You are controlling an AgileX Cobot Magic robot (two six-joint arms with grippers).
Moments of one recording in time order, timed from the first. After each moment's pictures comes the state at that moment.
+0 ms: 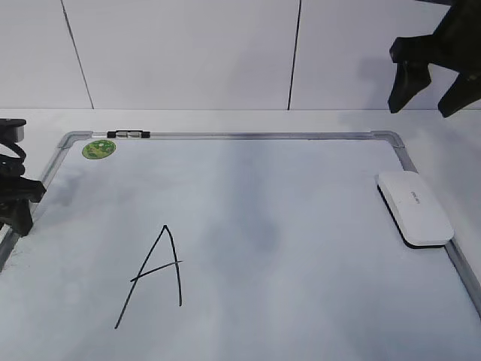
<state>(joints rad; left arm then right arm) -0.04 1.87 -1.12 -0.07 0.79 0.06 0.09 1.81 -1.68 0.09 1.23 -0.01</state>
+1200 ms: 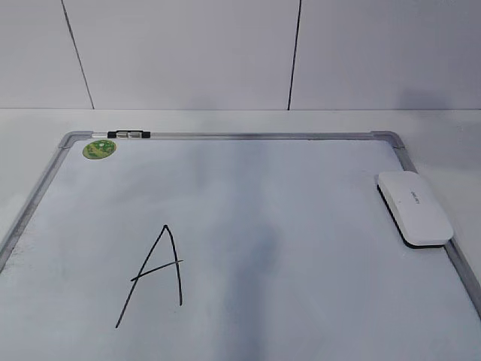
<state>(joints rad) -0.04 1.31 -1.11 -0.09 1.22 0.06 0.09 1.04 -1.31 0.15 1.26 0.04</state>
